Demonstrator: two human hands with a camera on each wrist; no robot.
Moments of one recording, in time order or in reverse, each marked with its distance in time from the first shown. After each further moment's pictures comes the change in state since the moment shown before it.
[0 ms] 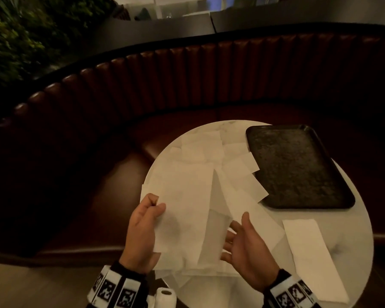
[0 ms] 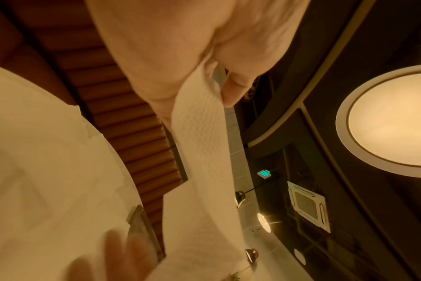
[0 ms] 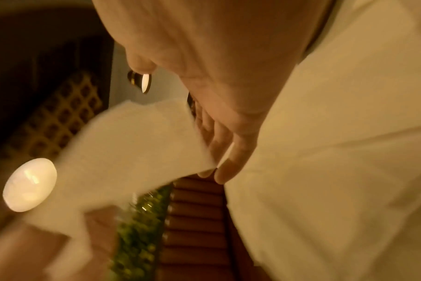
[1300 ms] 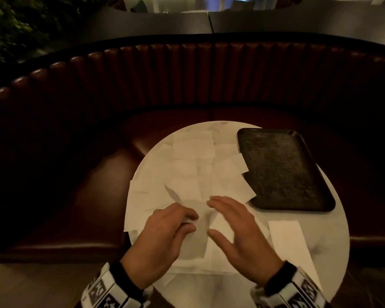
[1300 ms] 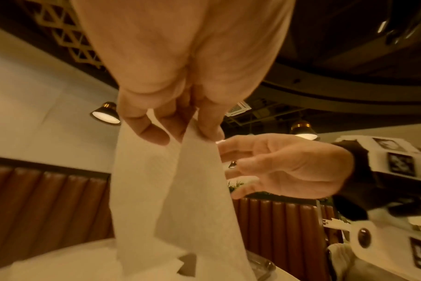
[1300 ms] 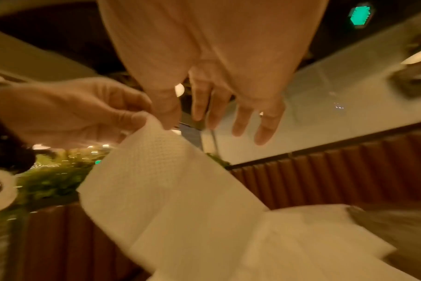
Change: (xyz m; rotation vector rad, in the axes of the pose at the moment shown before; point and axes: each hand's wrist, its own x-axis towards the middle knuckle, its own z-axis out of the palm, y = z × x) left_hand -0.011 -0.013 0.012 1.157 -0.335 0.666; right_hand -0.026 -0.029 0.004 -1.557 0.035 -0.892
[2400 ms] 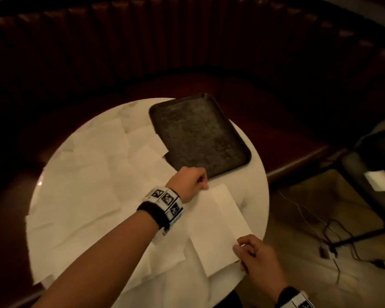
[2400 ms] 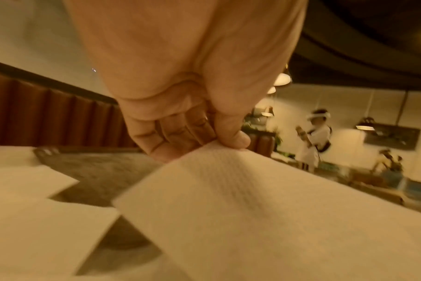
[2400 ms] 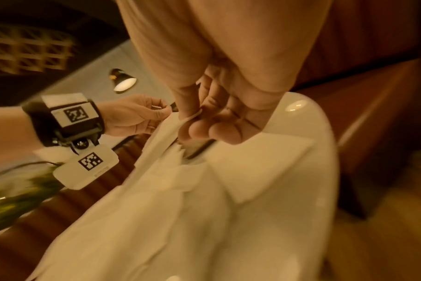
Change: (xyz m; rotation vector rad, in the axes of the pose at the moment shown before) left_hand 0.187 0.049 0.233 -0.046 -0.689 0.074; right_hand -0.169 0.127 -0.024 0.540 0.318 1.103
